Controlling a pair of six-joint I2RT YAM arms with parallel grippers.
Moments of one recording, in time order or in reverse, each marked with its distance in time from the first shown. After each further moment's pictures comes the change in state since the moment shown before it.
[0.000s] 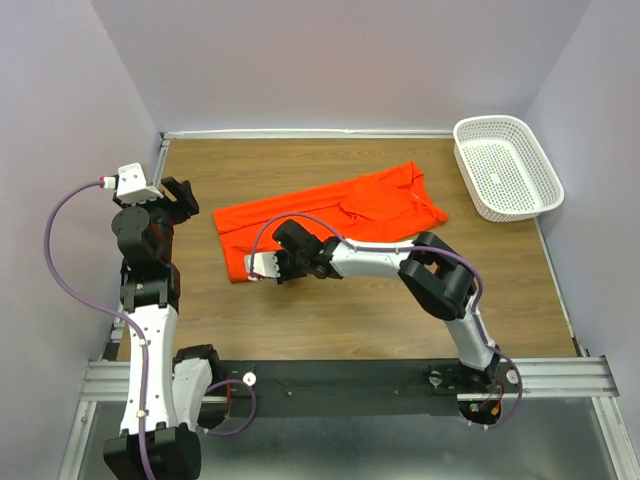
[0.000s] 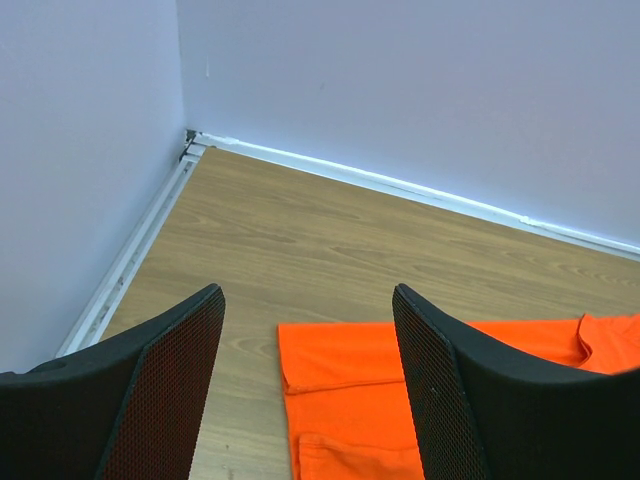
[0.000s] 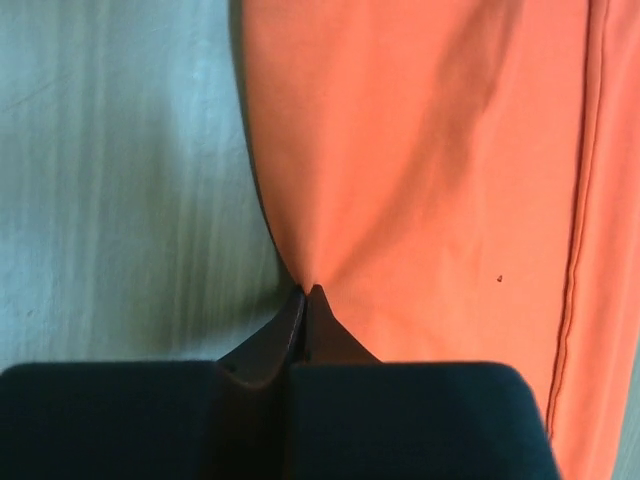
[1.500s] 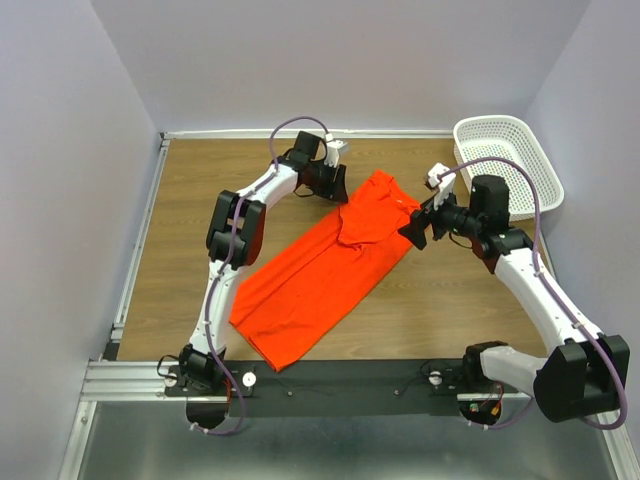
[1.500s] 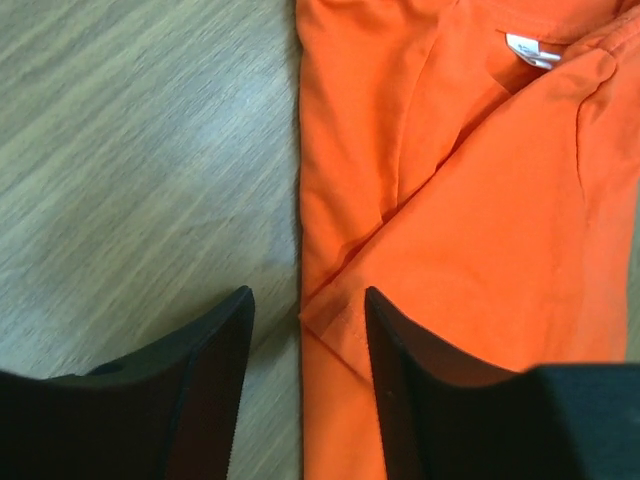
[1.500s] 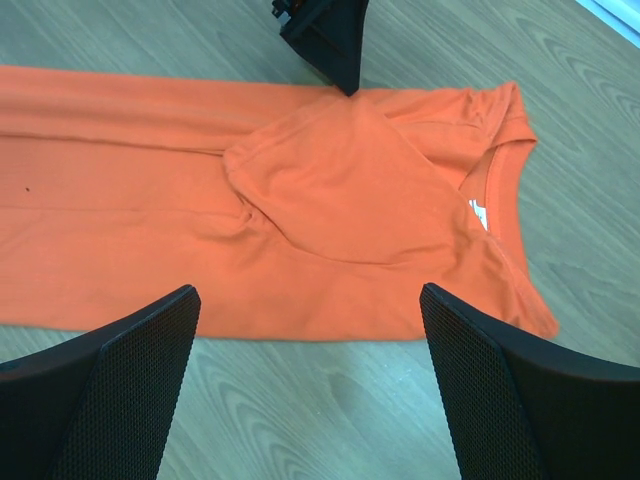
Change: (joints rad) left arm -0.572 1.688 1.249 -0.407 0.564 0.181; right arm -0.862 -0.988 -0.587 -0.080 -0.468 0.510
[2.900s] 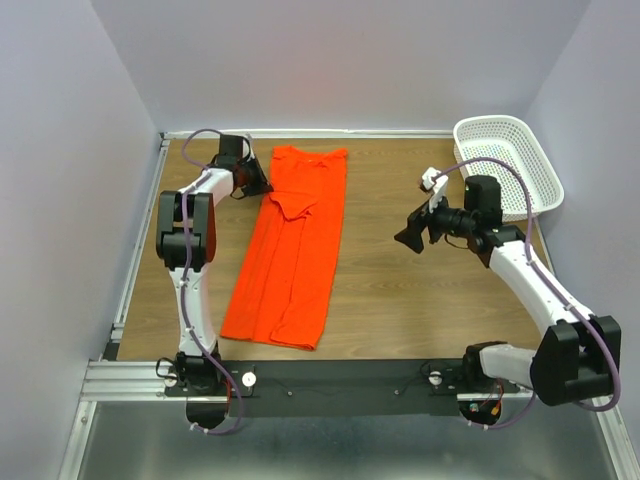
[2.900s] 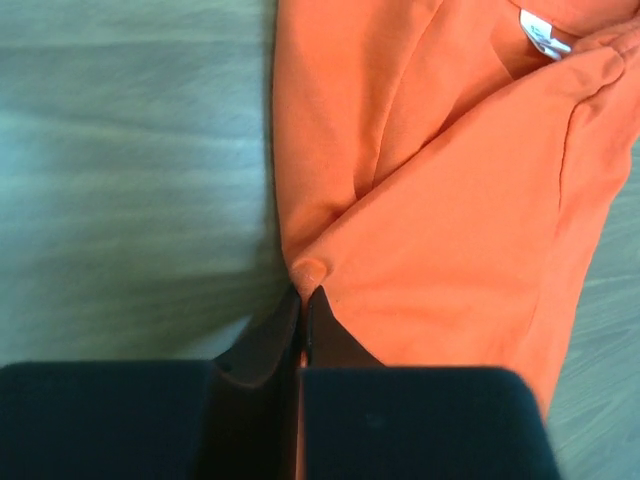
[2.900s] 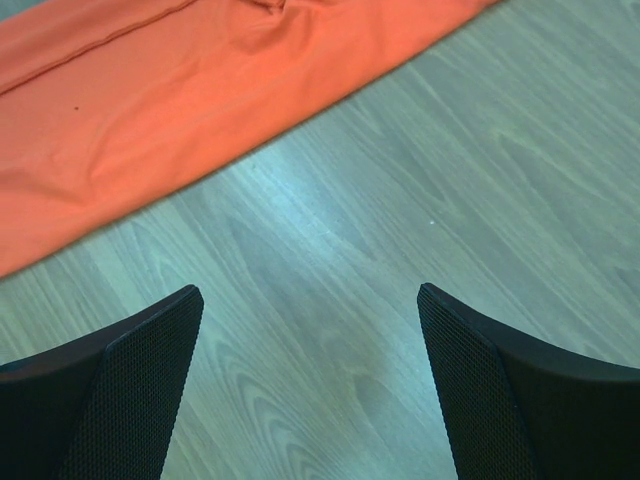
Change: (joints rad) left arm 0.328 -0.216 -0.372 0.160 -0.238 -0.388; right arm -0.011 0.070 -0.006 -0.004 -0.077 -0.016
